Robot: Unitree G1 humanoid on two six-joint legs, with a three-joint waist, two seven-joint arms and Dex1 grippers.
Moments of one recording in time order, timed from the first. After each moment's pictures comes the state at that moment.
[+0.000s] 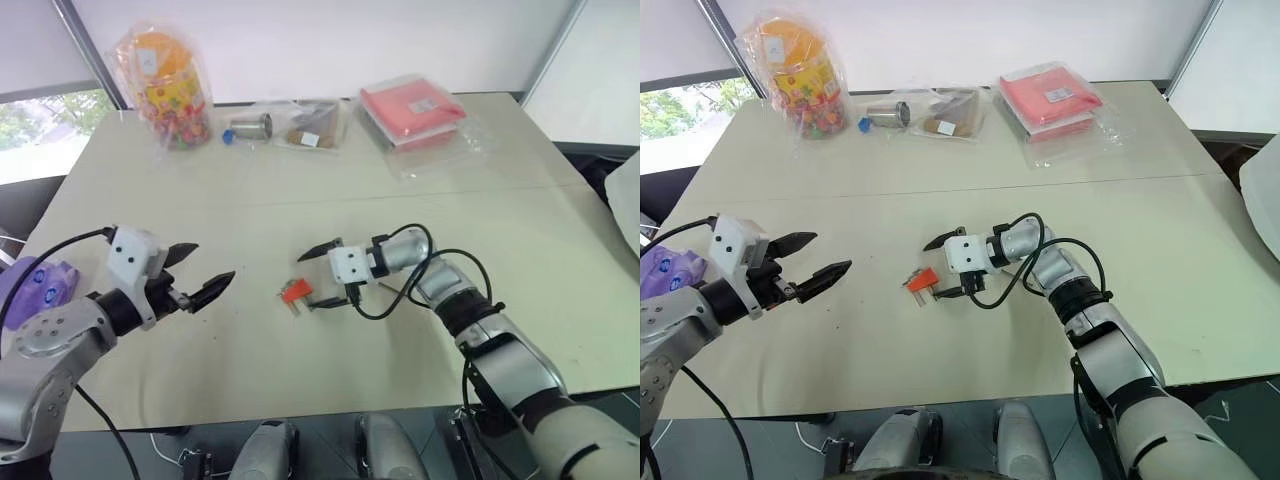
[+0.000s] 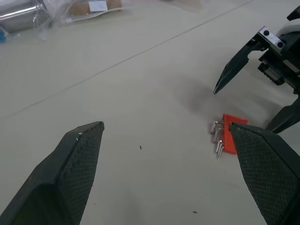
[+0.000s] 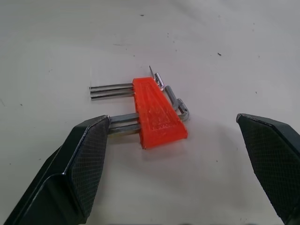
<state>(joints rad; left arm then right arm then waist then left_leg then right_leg) 0.05 0.74 0.36 -0.57 -0.66 0.68 -0.58 -0.85 -0.32 0.41 0.72 -0.11 -0.48 1.18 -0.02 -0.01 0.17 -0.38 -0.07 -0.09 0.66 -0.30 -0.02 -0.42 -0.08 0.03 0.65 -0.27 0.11</state>
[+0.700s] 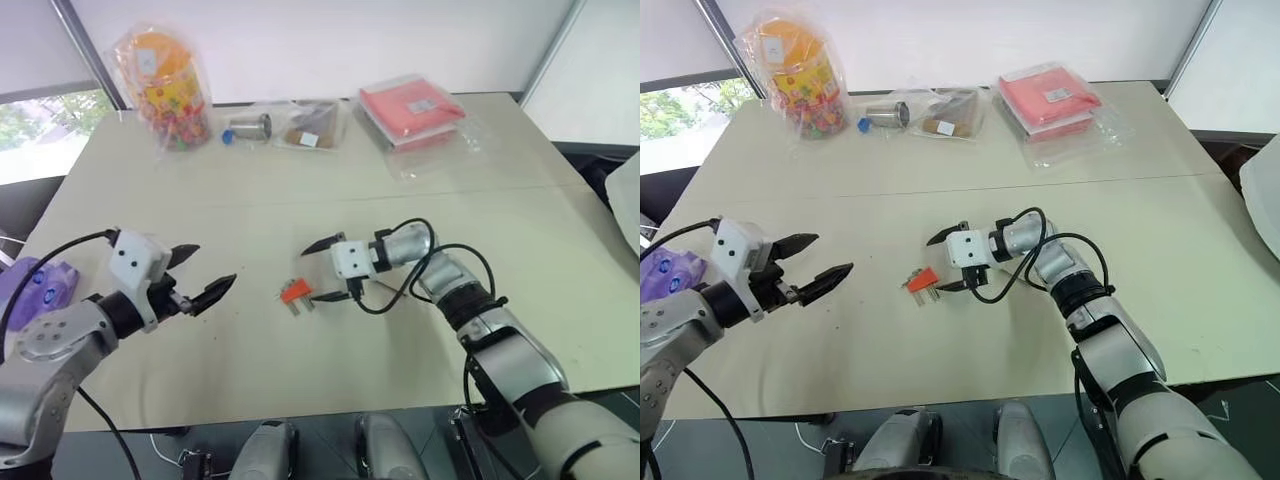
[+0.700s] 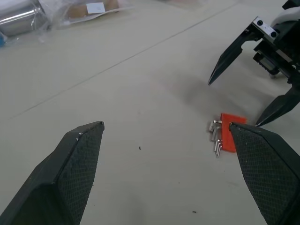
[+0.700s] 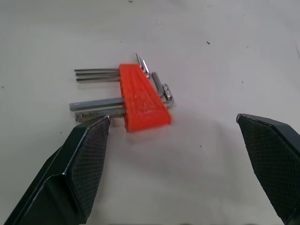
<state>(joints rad) 0.06 0.74 0.34 -0.58 -0.62 0.65 -0.61 -0.87 -0.34 0.40 0.74 -0.14 -0.48 1.17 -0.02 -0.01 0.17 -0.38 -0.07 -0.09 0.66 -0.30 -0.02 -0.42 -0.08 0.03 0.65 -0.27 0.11</state>
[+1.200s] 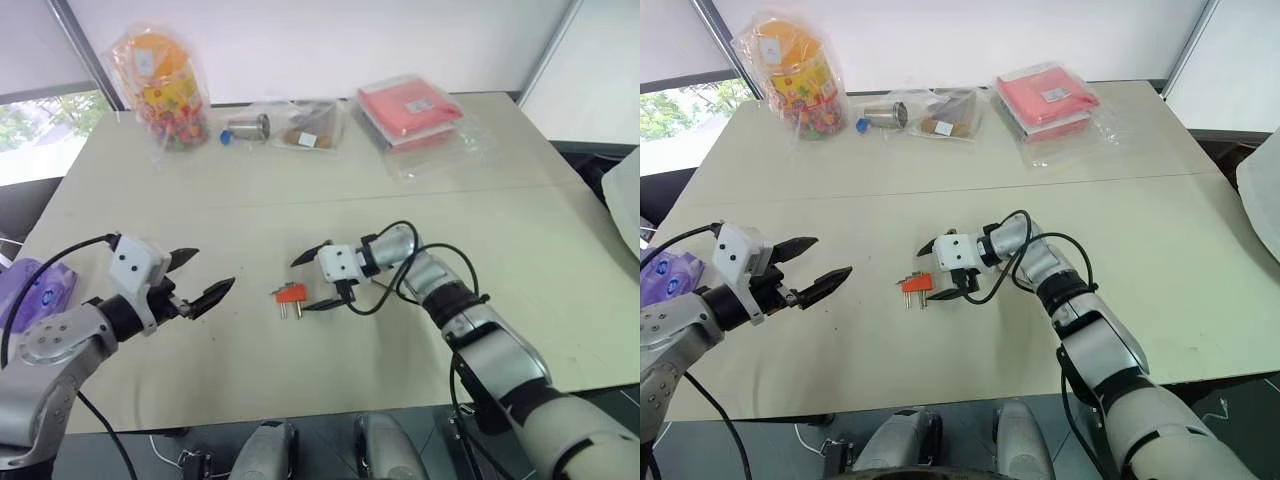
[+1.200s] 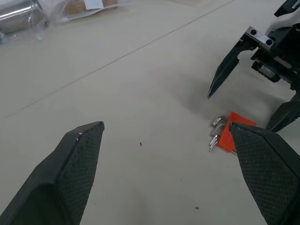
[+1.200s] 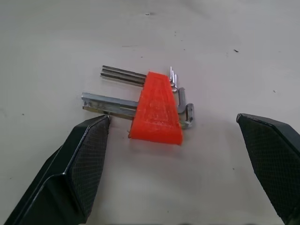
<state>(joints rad) 0.08 0.72 0.34 -0.57 -0.60 0.62 -0.61 -0.94 -0.25 0.42 0.88 -0.12 -0.45 1.27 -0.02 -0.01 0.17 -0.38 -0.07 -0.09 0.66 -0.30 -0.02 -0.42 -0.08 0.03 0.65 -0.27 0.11</state>
